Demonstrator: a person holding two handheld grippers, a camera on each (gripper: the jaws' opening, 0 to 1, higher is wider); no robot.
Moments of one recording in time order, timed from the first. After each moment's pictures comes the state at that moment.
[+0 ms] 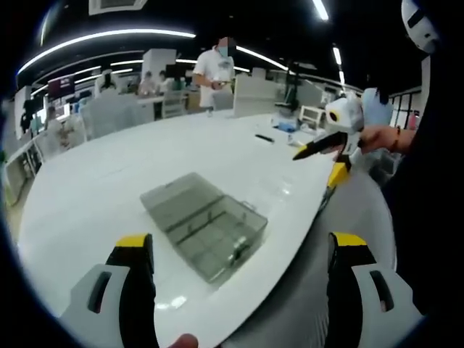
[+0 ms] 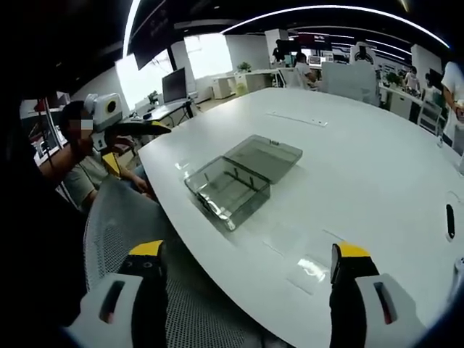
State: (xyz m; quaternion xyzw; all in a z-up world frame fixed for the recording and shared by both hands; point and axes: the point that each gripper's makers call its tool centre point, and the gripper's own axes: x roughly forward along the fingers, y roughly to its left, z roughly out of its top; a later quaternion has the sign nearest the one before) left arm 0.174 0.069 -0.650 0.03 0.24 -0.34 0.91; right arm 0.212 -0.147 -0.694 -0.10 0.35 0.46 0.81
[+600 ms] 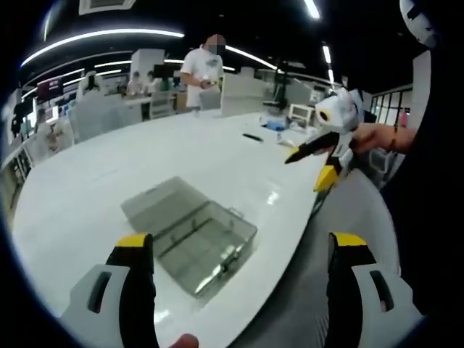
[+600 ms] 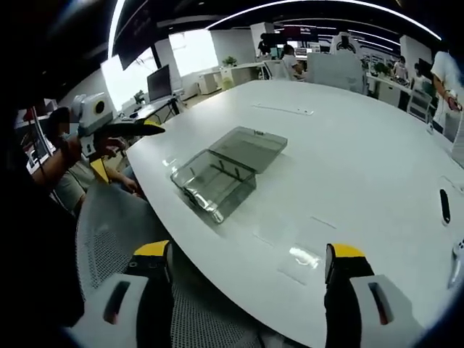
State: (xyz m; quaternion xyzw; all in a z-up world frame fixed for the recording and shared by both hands) left arm 0.186 0.032 -0.656 0.04 0.24 -0.38 0.89; right arm 0.219 -0.160 -0.708 -0.10 0.38 0.42 0.82
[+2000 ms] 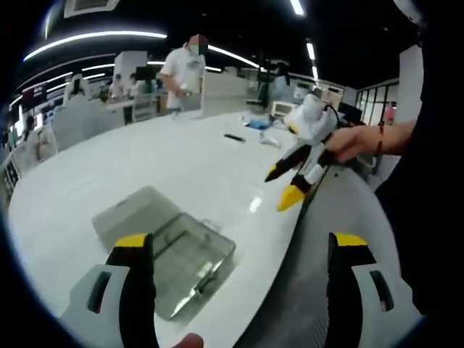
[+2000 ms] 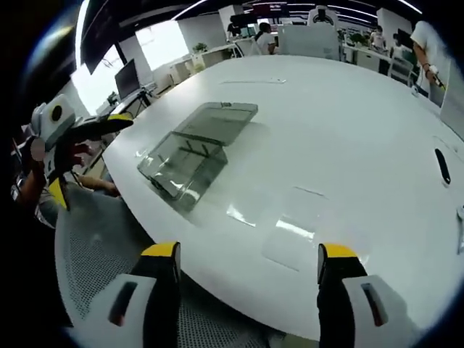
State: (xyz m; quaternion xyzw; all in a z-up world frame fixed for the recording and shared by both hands) left arm 0.188 -0.015 -0.668 0.05 0.24 -0.43 0.87; right arm 0.235 -0.179 -0.760 -0.07 0.46 0.34 0.82
